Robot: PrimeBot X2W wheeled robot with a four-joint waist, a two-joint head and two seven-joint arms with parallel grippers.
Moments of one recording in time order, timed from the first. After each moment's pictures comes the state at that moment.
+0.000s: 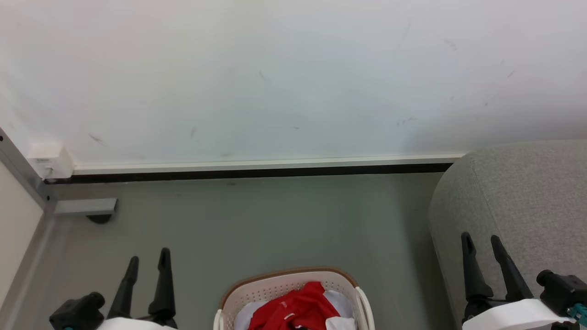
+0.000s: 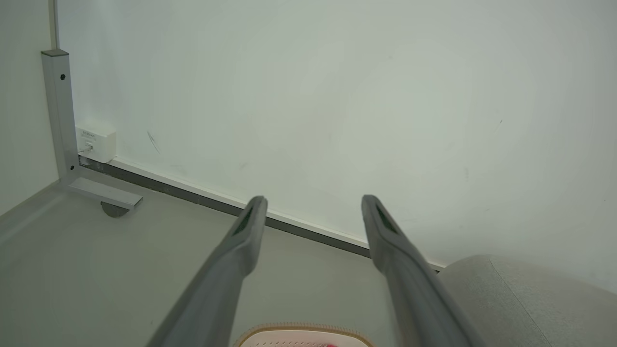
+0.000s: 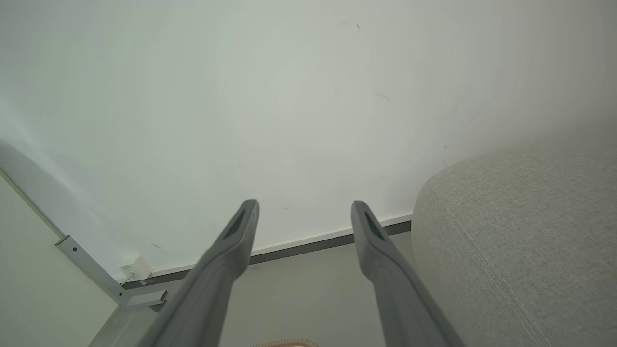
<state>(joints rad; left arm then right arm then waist) -0.01 0.05 0.04 0.13 -0.43 -0.08 -0.16 -0.11 -0.05 0.07 0.26 0.52 0.13 -0.17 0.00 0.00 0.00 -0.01</state>
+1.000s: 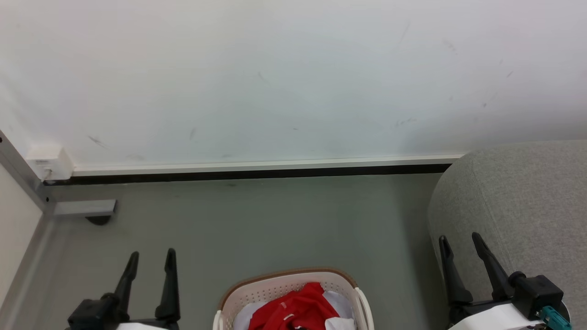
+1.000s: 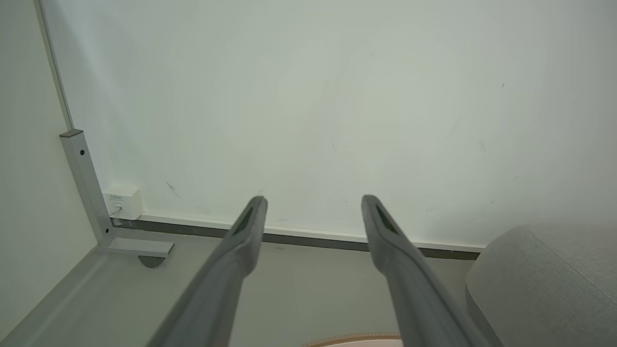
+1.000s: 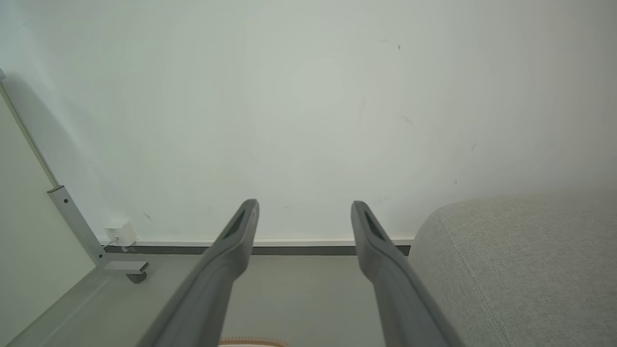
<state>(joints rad) 0.00 0.05 0.04 0.12 -0.18 -0.07 -0.23 -0.12 -0.05 0.13 0.28 0.32 0.13 -0.23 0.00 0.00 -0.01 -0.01</state>
